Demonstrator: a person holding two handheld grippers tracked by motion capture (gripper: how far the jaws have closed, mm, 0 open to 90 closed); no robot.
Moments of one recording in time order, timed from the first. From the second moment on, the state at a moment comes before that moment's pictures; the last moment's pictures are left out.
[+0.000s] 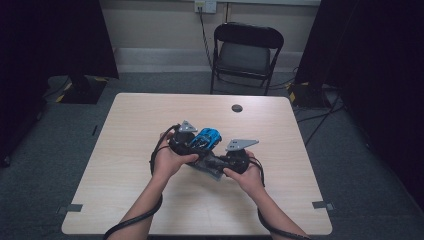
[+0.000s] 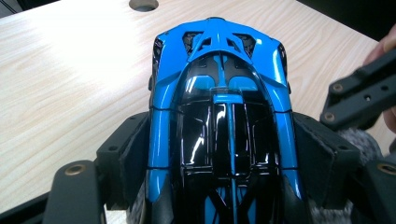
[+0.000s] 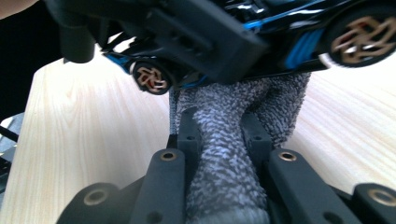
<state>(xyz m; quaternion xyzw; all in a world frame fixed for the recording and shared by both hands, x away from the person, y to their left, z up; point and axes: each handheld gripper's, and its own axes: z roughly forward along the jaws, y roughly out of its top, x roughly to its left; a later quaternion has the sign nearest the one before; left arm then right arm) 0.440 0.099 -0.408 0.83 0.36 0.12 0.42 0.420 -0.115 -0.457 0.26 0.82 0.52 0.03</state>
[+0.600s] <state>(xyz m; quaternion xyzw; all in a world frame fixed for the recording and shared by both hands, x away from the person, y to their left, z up) 0.445 0.097 -0.410 0.82 0.37 0.13 0.42 0.411 -0.099 -0.463 0.23 0.83 0.51 0.02</state>
